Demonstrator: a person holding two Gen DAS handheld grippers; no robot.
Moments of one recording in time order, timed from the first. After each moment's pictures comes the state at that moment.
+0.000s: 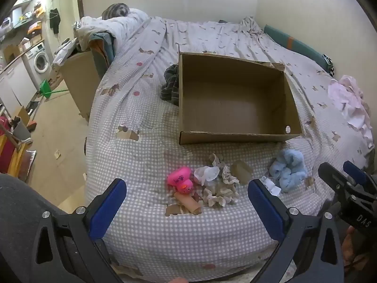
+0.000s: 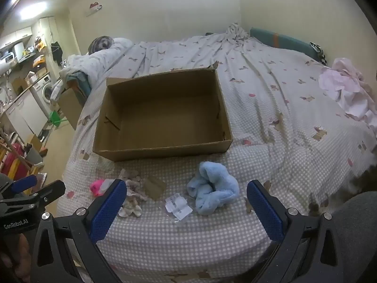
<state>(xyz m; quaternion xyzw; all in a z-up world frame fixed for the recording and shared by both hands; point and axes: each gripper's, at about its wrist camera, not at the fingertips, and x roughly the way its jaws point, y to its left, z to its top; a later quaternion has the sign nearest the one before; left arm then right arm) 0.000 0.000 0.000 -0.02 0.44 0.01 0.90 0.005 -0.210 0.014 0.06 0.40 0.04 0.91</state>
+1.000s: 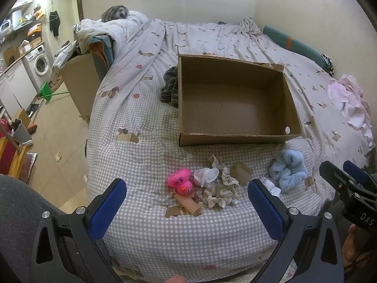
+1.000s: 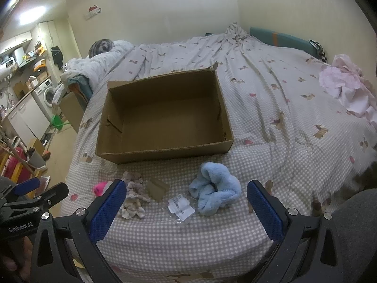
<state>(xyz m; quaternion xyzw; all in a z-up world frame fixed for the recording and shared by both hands) -0.001 -0.003 0.003 -0.02 0.44 0.01 0.90 0.003 -0.212 0.015 0.08 0.40 0.04 0.91</state>
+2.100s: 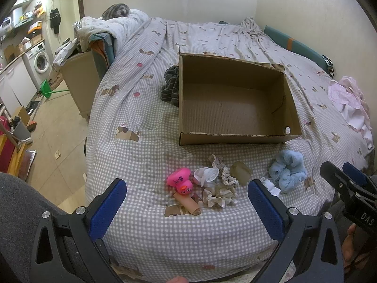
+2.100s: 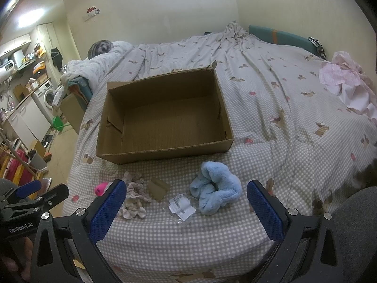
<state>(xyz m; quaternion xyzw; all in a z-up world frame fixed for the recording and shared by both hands) -0.002 -0.002 0.002 -0.02 0.44 0.01 0.90 0.004 -0.214 0.015 0.09 0.40 0.04 0.91</state>
